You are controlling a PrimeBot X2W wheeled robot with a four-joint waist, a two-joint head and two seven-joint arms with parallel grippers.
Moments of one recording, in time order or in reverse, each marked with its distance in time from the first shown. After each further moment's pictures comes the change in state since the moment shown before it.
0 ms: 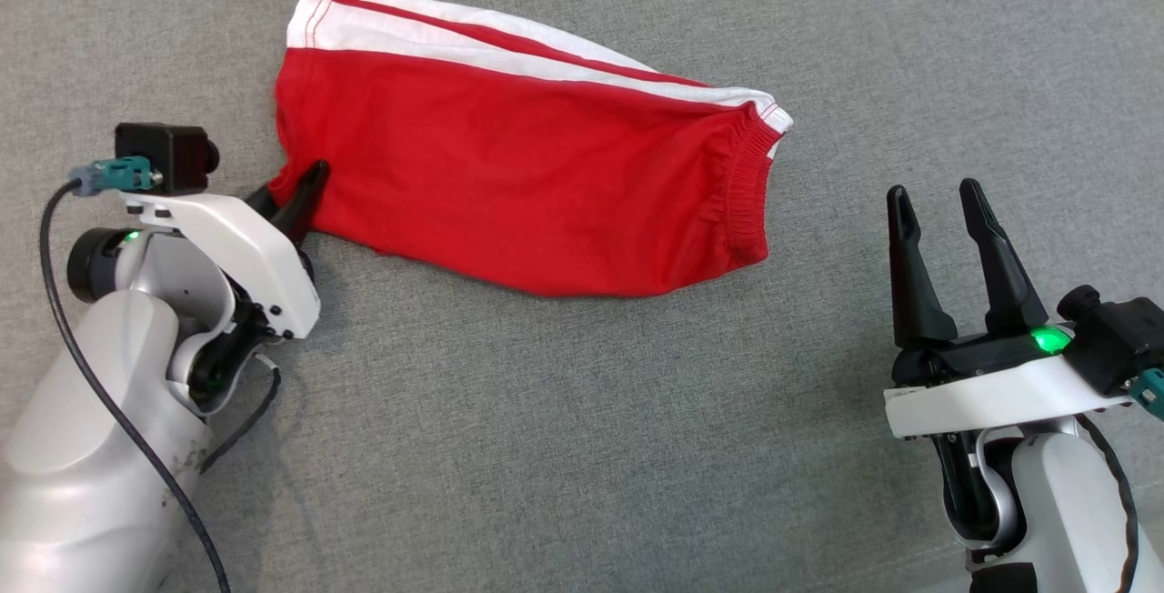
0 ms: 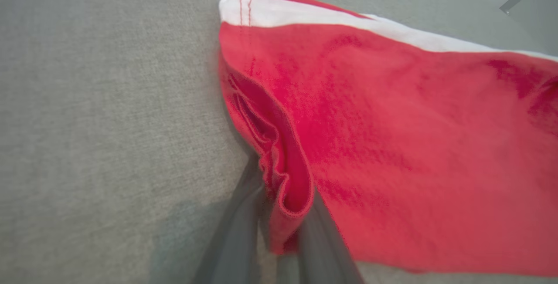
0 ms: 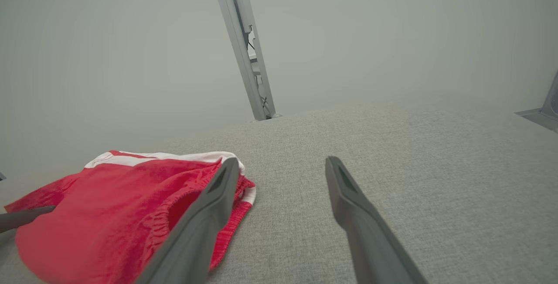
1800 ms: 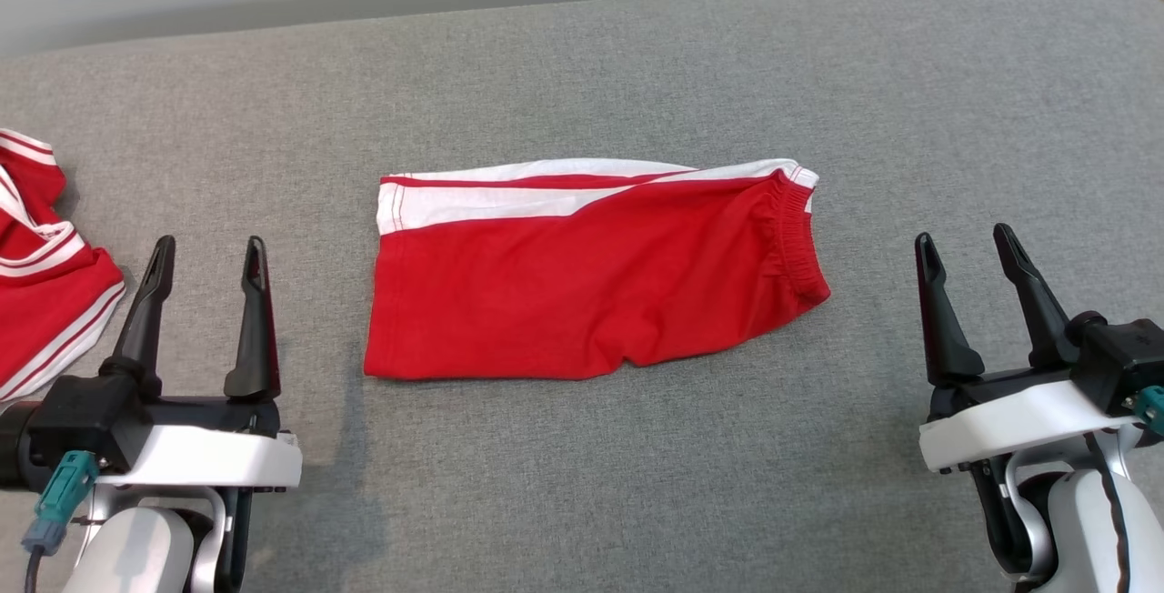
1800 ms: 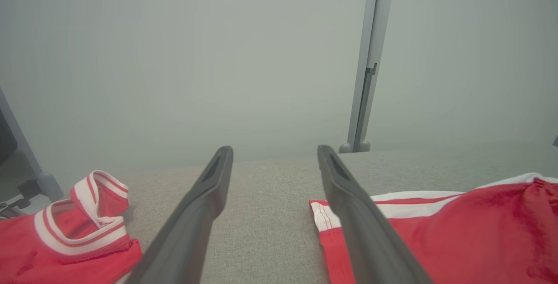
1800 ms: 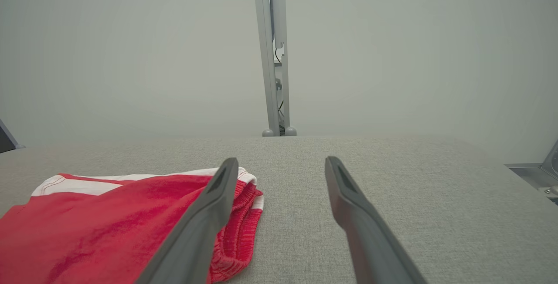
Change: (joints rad) left arm 0.519 -0.008 0.208 -0.544 0.296 0.294 -0.478; right arm 0.077 -0.004 -0.096 -0.034 -0.187 0.000 0.118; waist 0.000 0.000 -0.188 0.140
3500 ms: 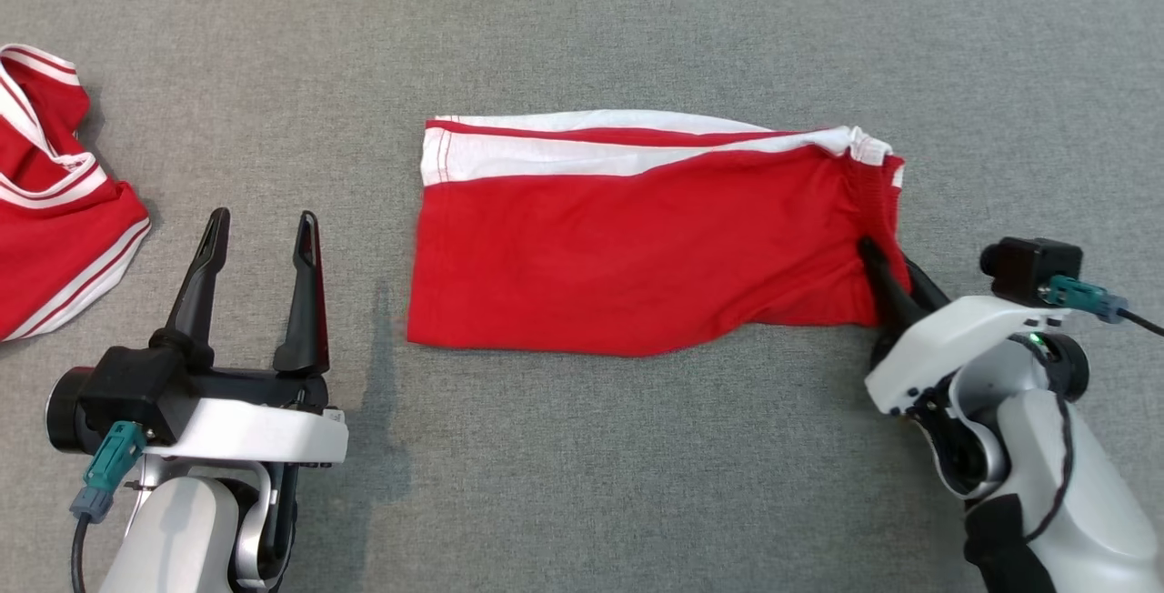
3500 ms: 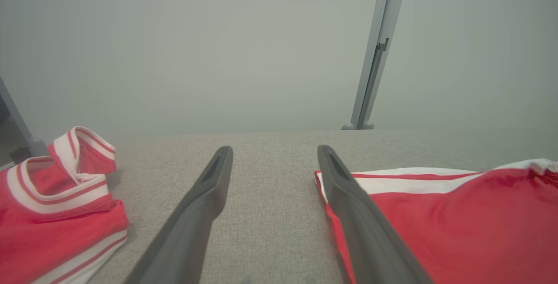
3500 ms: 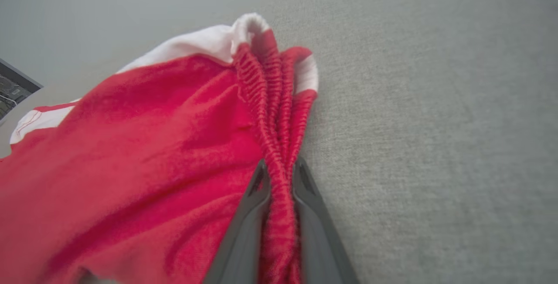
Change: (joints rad) left arm -0.057 -0.111 0.025 0.049 0.060 -0.089 0.000; right arm -0.266 0.005 0.087 0.441 0.232 0.002 0.188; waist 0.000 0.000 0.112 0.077
